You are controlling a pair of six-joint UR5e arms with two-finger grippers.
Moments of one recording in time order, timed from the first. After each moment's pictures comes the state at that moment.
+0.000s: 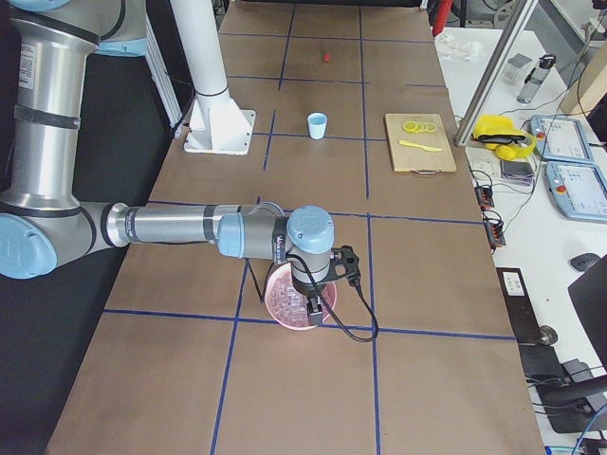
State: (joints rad) left arm -1.57 -1.45 -1.75 -1.50 -2.36 0.19; right arm 1.60 -1.77 1.84 -1.65 2.33 -0.28
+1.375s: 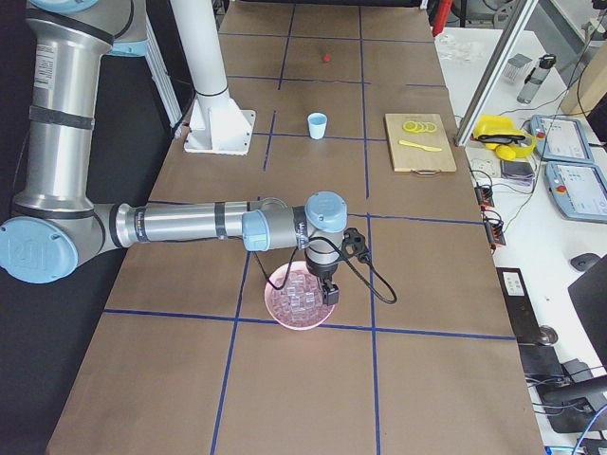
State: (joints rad) left arm -1.57 -1.45 -1.75 -1.50 -2.37 0.19; right arm 1.41 -1.74 1.81 -1.49 2.29 -0.22
